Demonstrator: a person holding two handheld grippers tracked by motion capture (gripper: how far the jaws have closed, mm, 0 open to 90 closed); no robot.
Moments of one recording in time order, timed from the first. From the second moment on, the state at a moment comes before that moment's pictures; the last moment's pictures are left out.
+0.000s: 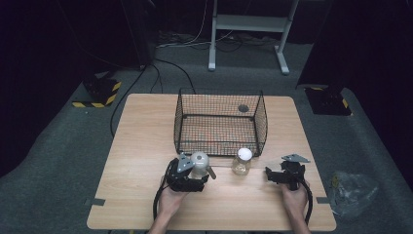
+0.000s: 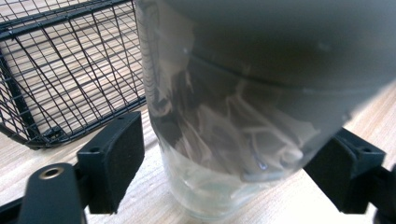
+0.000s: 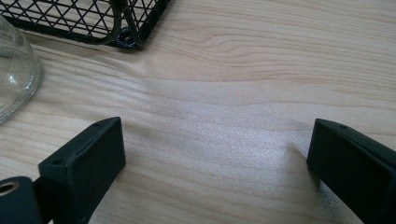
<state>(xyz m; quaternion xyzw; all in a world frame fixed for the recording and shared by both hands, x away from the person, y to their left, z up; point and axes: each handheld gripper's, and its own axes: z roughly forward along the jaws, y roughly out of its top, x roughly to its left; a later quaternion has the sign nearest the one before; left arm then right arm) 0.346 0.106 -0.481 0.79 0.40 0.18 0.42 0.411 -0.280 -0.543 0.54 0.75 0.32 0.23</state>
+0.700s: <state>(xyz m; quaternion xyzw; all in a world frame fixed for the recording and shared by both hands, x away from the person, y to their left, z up) 0.345 0.100 -0.478 0.80 0.39 0.20 0.42 0.411 -0.280 -0.543 0.53 0.75 0.32 0.23</state>
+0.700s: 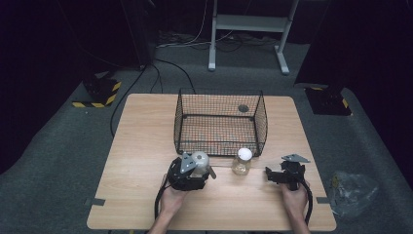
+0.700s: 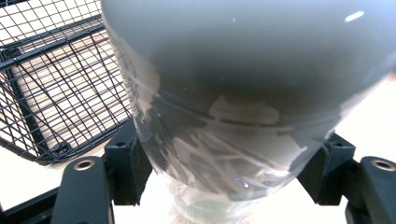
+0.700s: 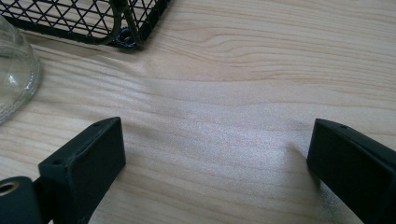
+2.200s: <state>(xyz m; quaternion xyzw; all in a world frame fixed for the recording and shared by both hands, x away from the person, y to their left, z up) 0.386 0.114 -0.381 0.78 0.39 0.17 0.46 0.411 -0.280 -0.543 0.54 0.75 0.32 0.23</state>
